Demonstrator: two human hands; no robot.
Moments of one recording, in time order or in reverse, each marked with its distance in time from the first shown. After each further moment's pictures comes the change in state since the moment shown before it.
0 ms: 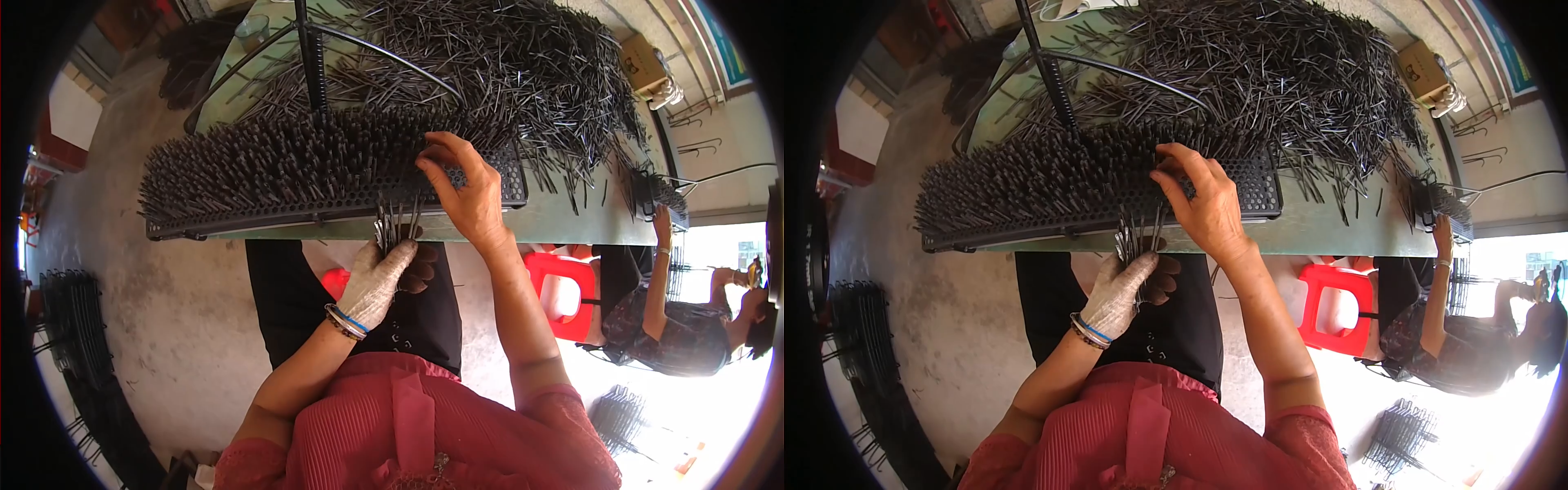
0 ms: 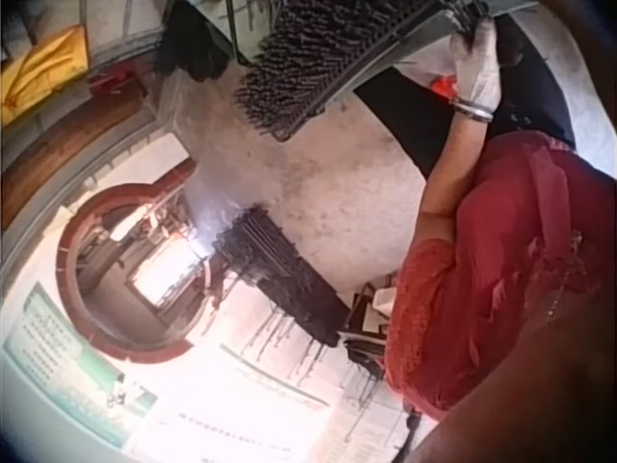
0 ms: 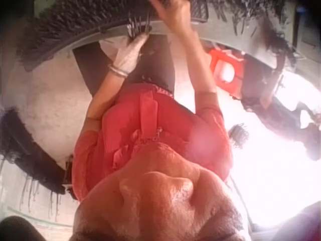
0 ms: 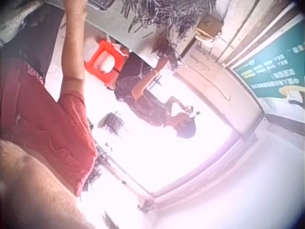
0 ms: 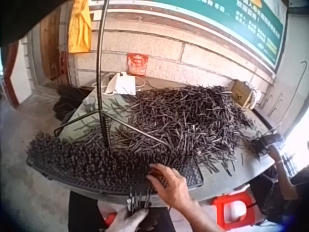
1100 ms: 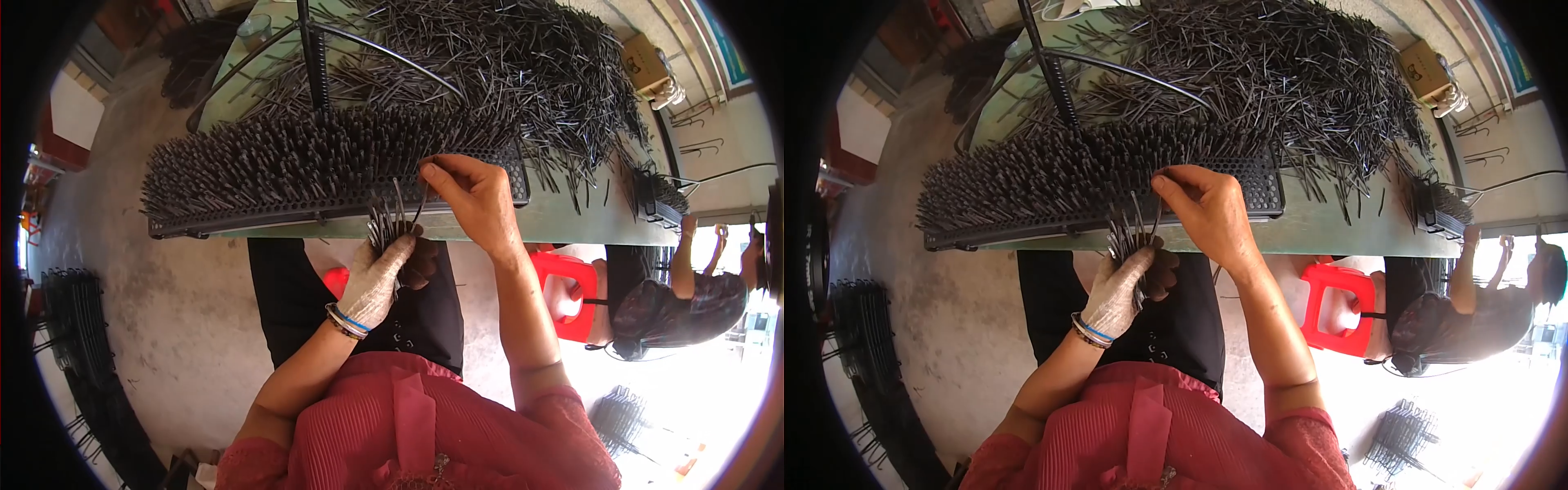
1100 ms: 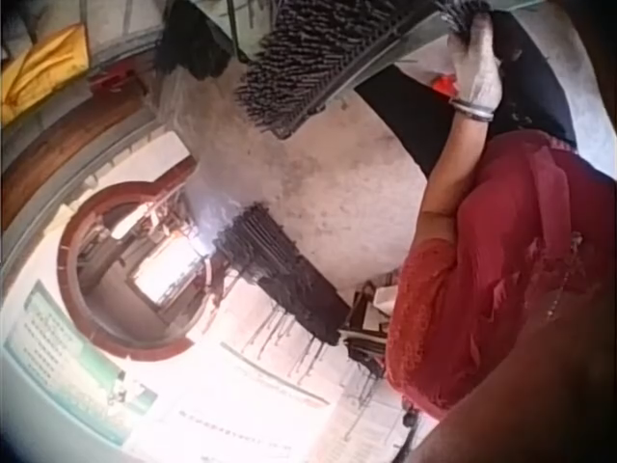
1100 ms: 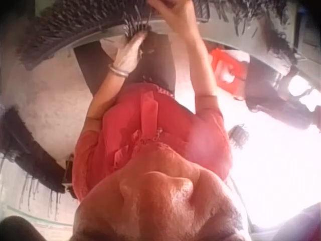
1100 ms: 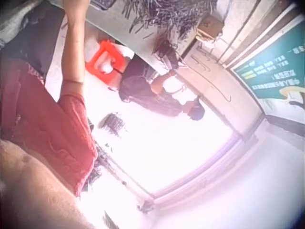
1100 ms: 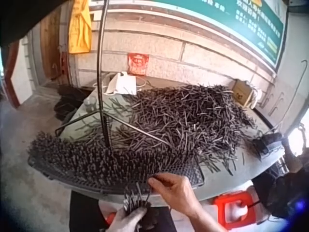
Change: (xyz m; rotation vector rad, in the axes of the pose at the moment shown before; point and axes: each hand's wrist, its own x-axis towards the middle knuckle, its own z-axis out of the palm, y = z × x) left_hand -0.002 0.000 -0.001 -0.058 0.000 0.047; right_hand -0.001 -0.027 -0.017 0.311 -0.199 0.457
